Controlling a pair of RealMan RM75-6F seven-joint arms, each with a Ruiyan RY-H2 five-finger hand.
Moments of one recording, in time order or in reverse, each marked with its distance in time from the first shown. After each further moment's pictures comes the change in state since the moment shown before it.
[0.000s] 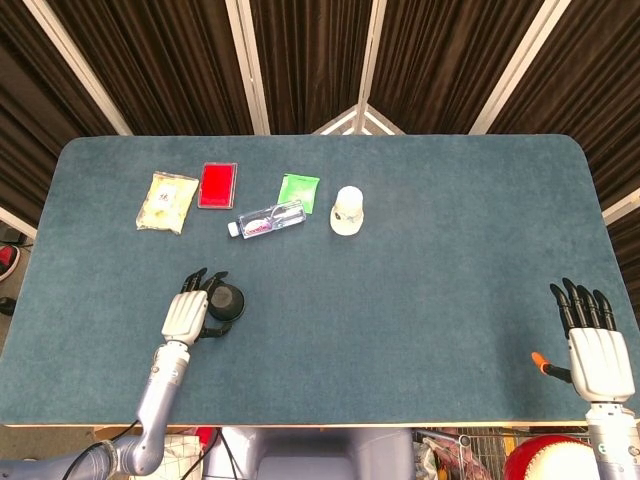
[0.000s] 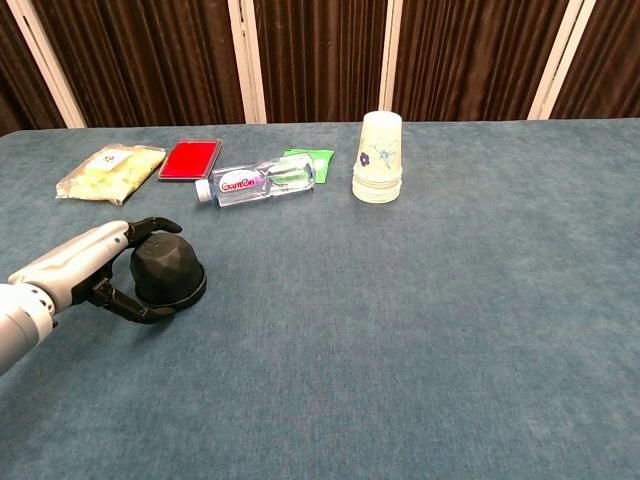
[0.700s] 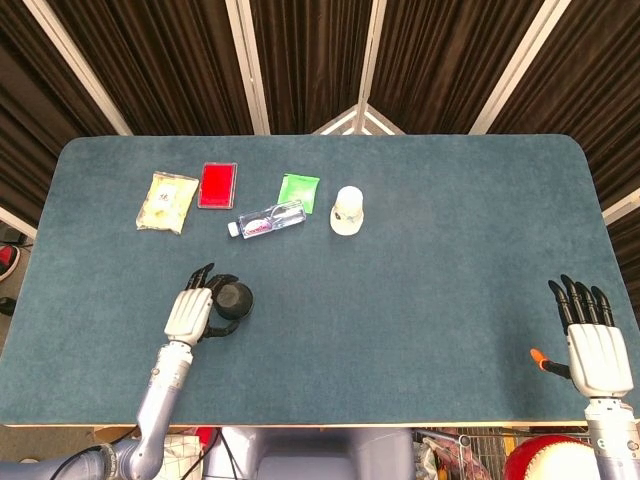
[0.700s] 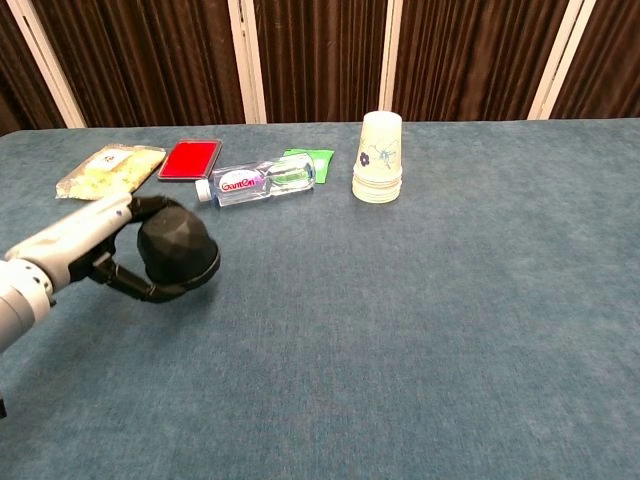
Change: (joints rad) left arm 0.003 0.065 -0.012 -0.189 0.035 0.054 0.030; right arm 0.015 -0.004 0.008 0.017 0.004 -0.017 0.018
